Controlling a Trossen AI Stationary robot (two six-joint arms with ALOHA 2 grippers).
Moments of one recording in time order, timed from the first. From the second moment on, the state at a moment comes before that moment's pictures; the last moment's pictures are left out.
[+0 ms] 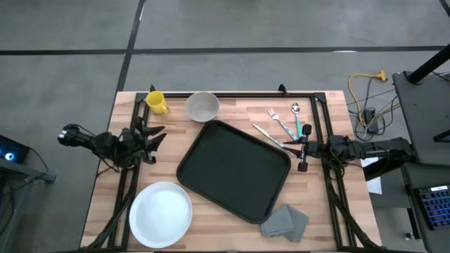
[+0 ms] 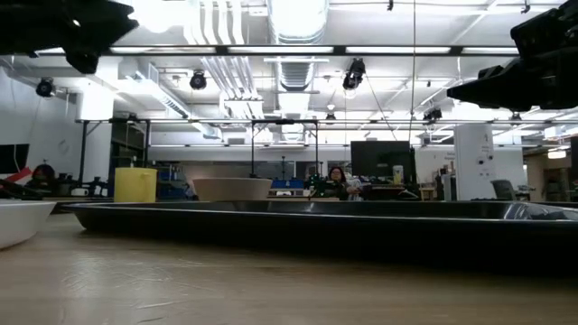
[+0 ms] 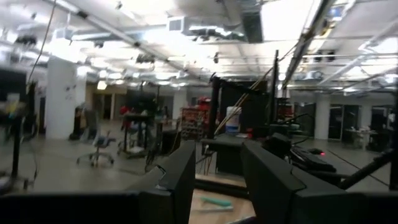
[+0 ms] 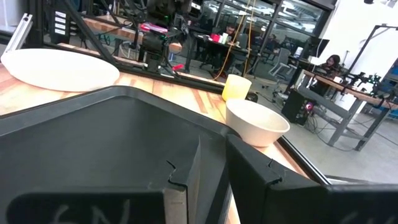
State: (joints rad) left arm -0.33 0.15 0.08 0.48 -0.66 0.19; right arm 0.08 0.10 0.01 0.04 0.24 -0.24
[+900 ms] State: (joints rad) left arm -0.03 0.32 0.41 -0.34 -0.66 -0.38; right arm 0.08 0.10 0.01 0.04 0.24 -0.24
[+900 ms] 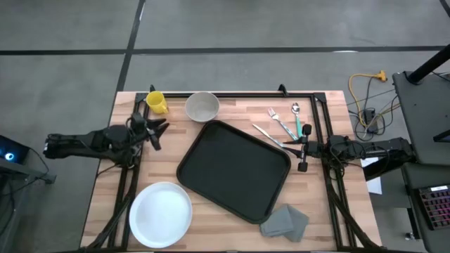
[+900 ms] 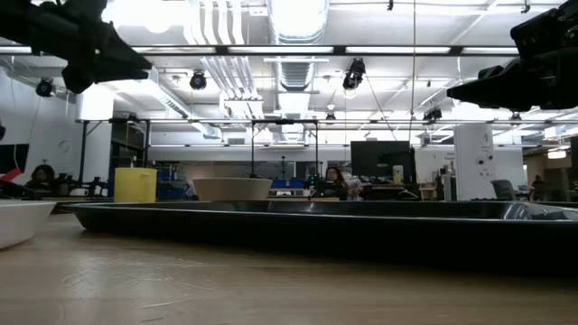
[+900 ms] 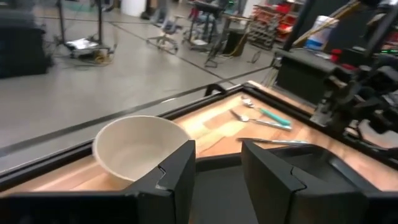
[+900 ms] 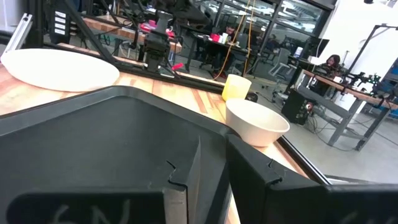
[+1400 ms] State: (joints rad) left arm 0.33 0.33 0.42 -0.55 -0.54 -0.58; right arm 0.08 0.10 0.01 0.04 0.24 -0.24
